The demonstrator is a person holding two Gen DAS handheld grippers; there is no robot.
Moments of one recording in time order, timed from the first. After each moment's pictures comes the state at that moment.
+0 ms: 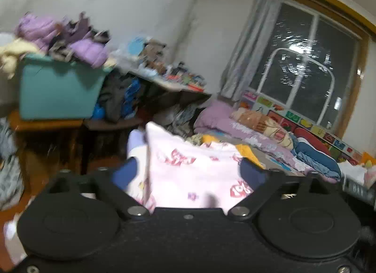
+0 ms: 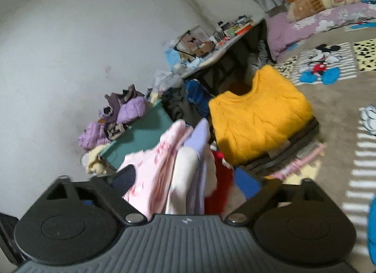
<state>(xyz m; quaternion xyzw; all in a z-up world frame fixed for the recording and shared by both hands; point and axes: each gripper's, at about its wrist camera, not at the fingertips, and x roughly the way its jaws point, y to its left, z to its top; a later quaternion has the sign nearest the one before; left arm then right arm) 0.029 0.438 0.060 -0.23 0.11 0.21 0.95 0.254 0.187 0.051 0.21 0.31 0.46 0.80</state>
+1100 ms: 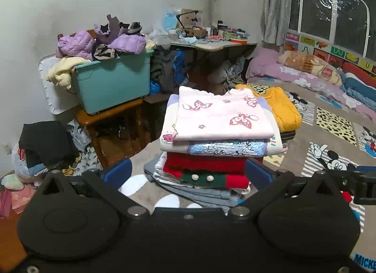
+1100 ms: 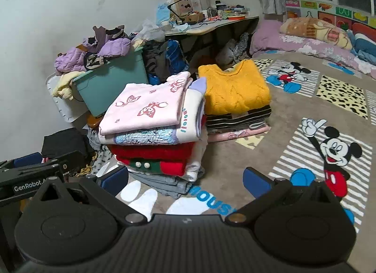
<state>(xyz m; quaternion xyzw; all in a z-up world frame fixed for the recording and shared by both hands) -0.010 0.327 0.104 -0.10 0.24 0.34 0.90 0.125 0.160 0.117 -0.01 0.34 0.39 0.85</state>
